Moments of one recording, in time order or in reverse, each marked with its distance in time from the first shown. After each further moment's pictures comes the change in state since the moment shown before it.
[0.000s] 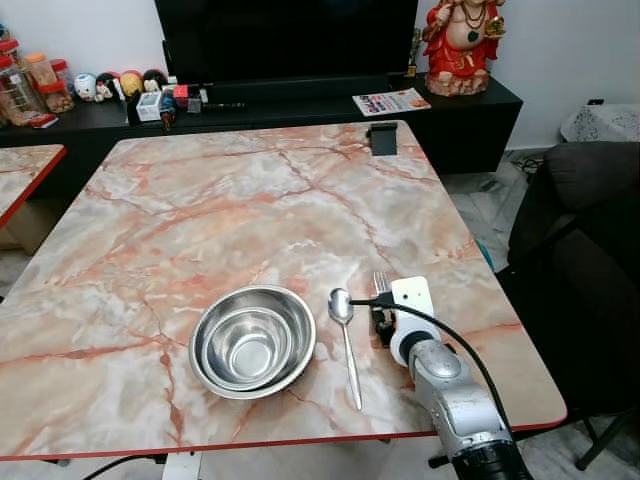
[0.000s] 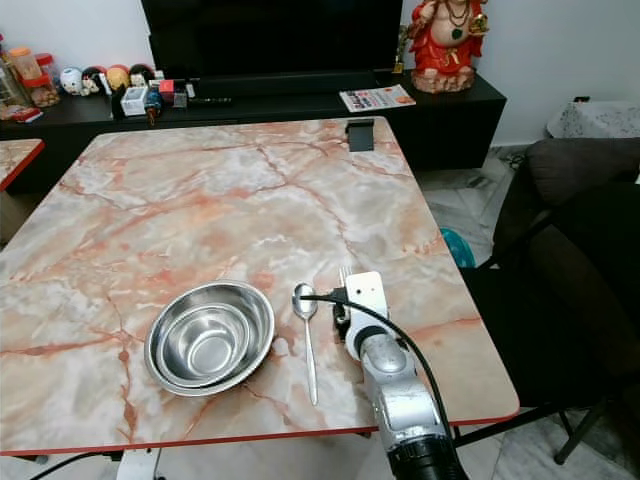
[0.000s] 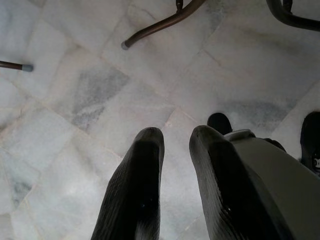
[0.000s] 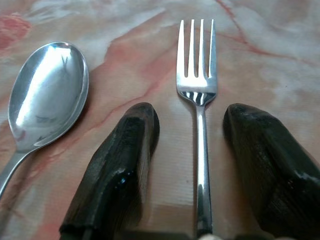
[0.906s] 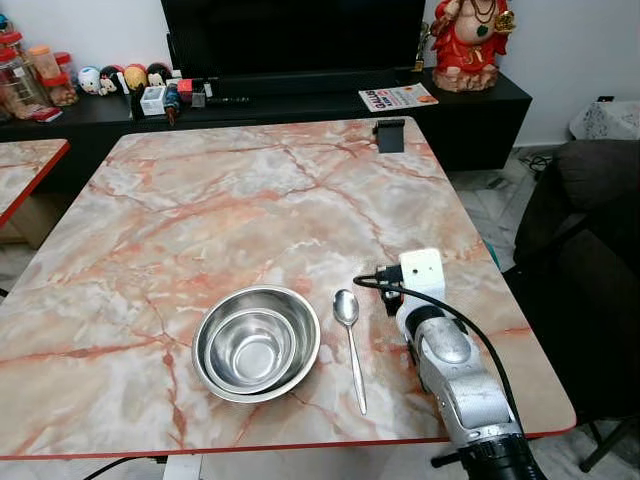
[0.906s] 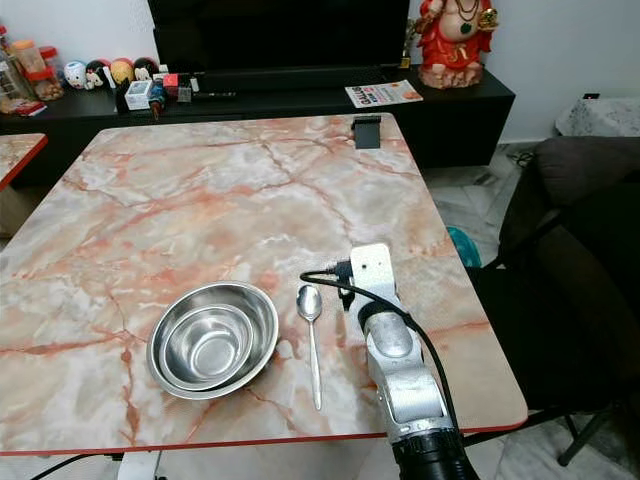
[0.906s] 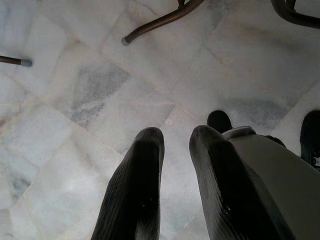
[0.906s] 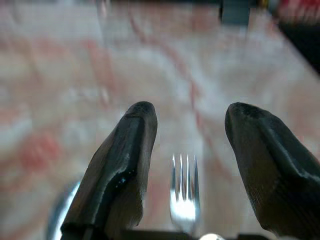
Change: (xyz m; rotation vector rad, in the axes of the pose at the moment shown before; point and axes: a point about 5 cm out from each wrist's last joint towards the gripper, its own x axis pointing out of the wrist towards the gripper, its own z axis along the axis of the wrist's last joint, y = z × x) left arm 0.000 -0.001 0.001 -0.002 0.004 -0.005; right arm -0.014 -0.002 0.060 0.000 -0.363 -0.034
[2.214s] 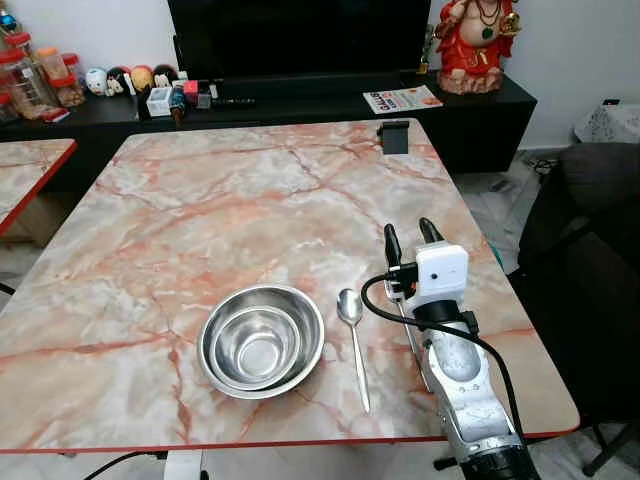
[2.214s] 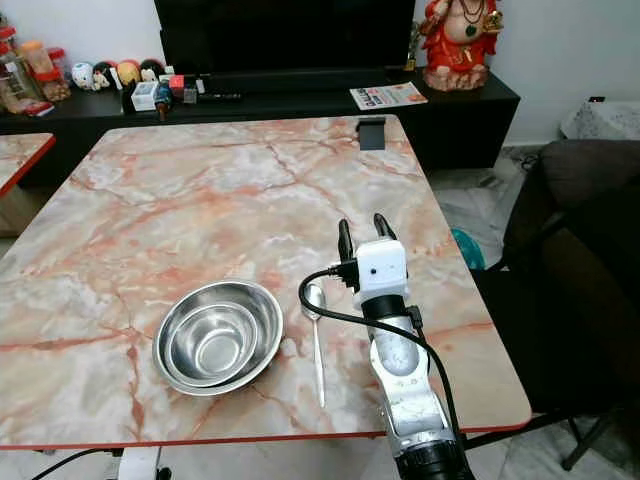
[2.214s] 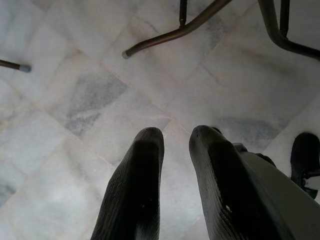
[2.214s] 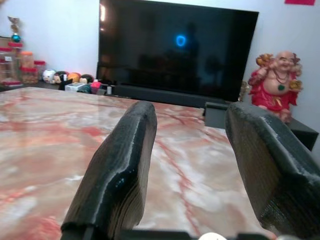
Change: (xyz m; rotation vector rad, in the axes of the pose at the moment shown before) left arm 0.000 -0.005 0.007 -0.051 -0.064 -0.004; right arm -0.012 -0.005 0.009 -0.084 -0.350 -0.041
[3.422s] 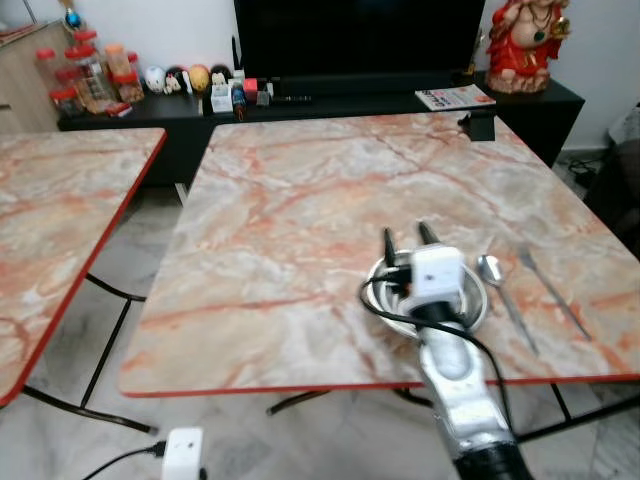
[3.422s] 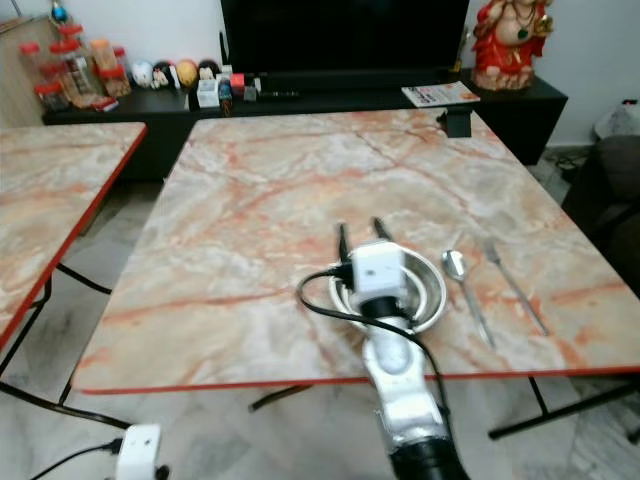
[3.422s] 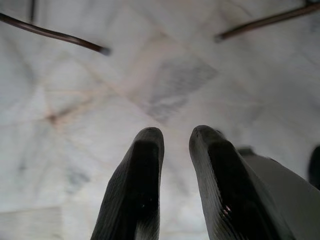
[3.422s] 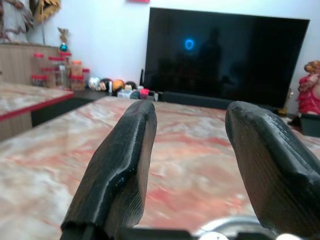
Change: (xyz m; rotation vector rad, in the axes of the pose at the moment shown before) left arm 0.000 0.013 0.000 -0.015 0.000 0.035; right arm 0.006 0.016 0.000 0.026 -0.010 0.040
